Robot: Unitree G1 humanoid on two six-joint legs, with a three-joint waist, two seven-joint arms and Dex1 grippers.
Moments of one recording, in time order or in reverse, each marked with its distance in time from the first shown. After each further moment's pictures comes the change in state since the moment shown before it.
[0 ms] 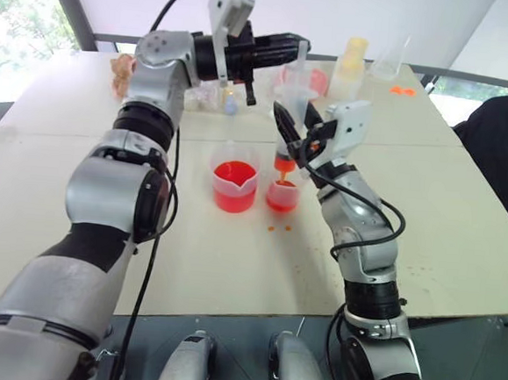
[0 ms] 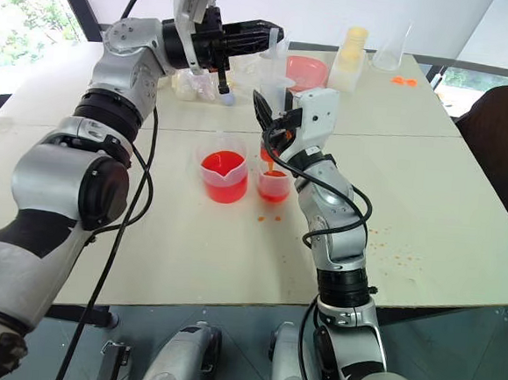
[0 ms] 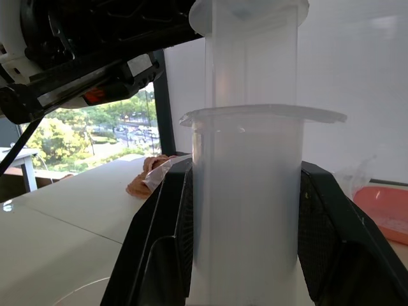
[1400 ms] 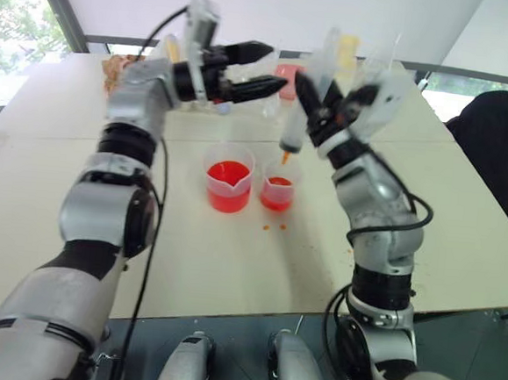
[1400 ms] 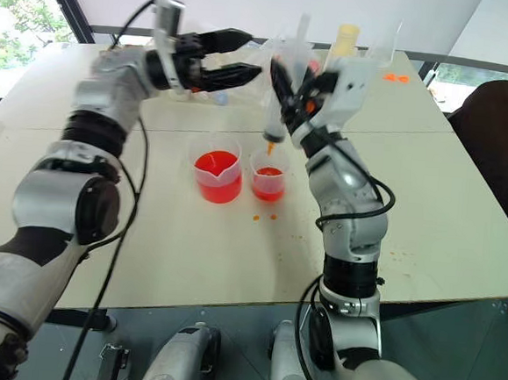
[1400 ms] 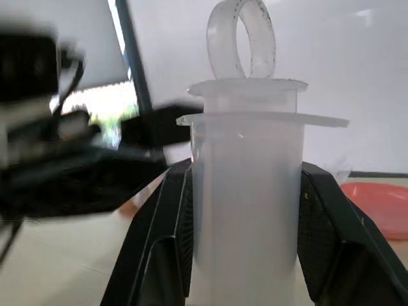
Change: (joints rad) left arm 0.206 0.105 0.051 -0.314 -0.122 0.411 -0.032; right arm -0.153 0.054 -0.214 -0.112 0.274 0.271 -0.144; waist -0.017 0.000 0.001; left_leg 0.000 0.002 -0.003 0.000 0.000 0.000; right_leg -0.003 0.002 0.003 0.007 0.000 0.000
